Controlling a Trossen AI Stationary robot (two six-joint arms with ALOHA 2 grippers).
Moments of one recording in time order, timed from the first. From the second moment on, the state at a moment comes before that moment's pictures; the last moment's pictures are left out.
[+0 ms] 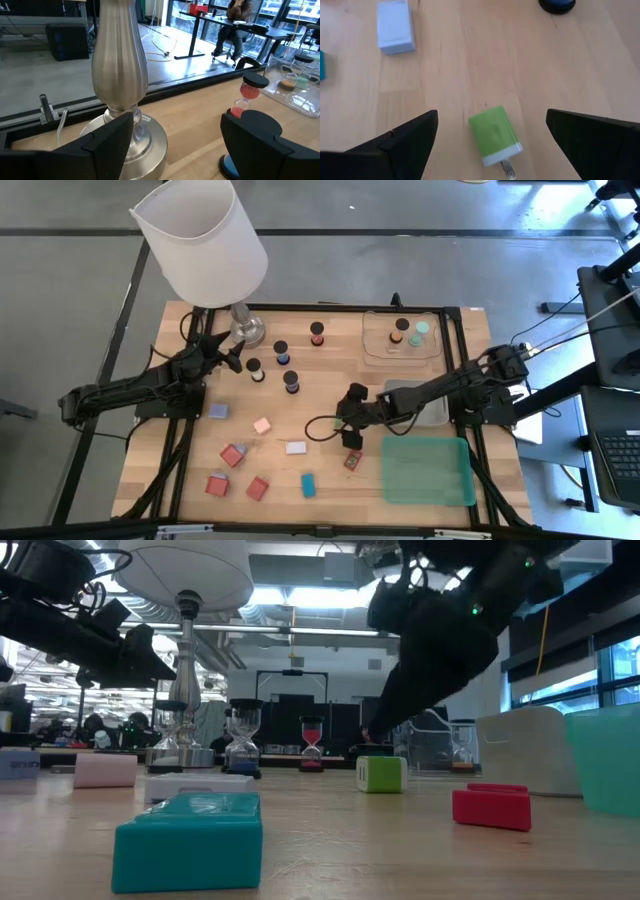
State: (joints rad) left arm 0.36 0.21 0.06 -0.09 -0.61 -0.28; right arm 0.27 1.74 0.93 -0.10 0.25 0.31
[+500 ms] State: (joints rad) left arm 0.36 0.21 0.06 -0.09 -0.61 -0.28; right arm 0.24 1.82 0.93 -0.07 0.16 0.31
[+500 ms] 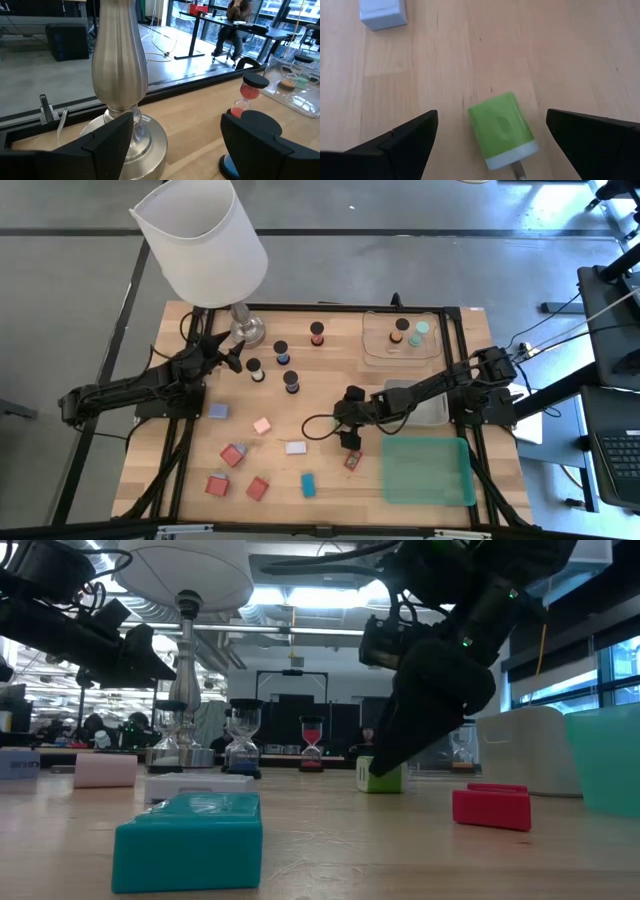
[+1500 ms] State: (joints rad) left arm 0.36 0.21 0.06 -0.09 -0.61 -0.28; right arm 0.21 1.85 0.93 -0.07 0.28 0.49
